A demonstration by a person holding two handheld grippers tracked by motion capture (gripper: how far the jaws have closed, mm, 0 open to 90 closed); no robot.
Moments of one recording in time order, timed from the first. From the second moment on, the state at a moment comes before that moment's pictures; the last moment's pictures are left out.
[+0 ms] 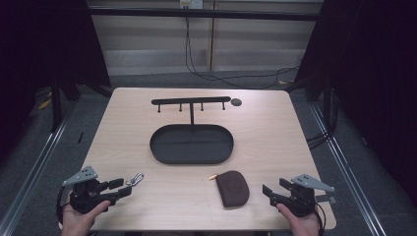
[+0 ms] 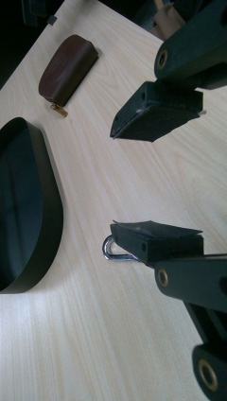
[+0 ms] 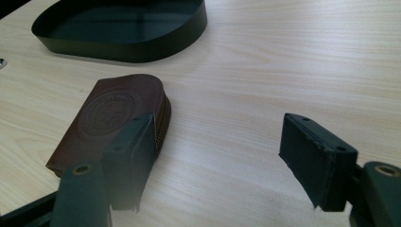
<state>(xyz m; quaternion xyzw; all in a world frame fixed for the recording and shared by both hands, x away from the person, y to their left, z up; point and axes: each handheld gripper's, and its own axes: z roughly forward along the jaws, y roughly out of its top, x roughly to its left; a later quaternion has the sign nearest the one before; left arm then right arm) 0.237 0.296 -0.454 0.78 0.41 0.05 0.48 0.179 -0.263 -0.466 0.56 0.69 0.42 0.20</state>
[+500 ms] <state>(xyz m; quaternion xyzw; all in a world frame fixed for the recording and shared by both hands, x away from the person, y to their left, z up) 0.237 0.288 -0.456 0.80 0.42 0.04 0.42 0.179 -0.264 -0.466 0.56 0.69 0.42 0.19</state>
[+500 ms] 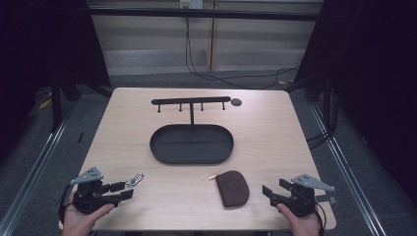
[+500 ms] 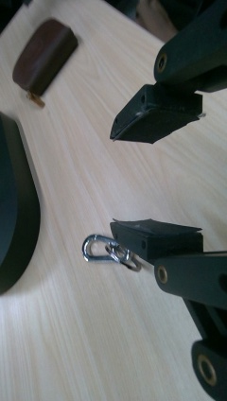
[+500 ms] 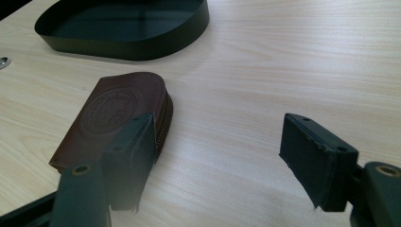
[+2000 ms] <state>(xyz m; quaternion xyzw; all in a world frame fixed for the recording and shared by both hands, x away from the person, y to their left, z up) 0.301 0.265 -0.431 0.91 0.37 0.03 0.20 0.185 -0.260 -0.470 0.56 0.70 0.40 0.18</state>
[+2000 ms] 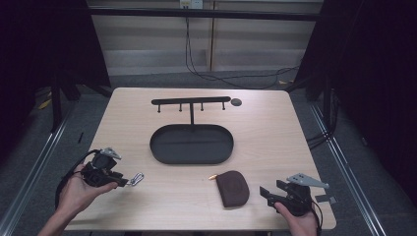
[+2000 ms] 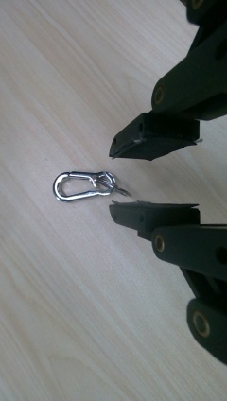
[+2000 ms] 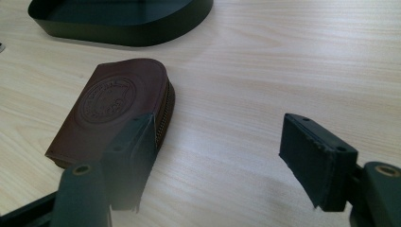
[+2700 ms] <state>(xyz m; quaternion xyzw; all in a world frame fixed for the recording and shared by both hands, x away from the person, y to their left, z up) 0.327 0.240 -0.435 0.93 0.34 0.00 0.13 0.186 -0.259 -0.471 0.56 0.70 0.40 0.17</state>
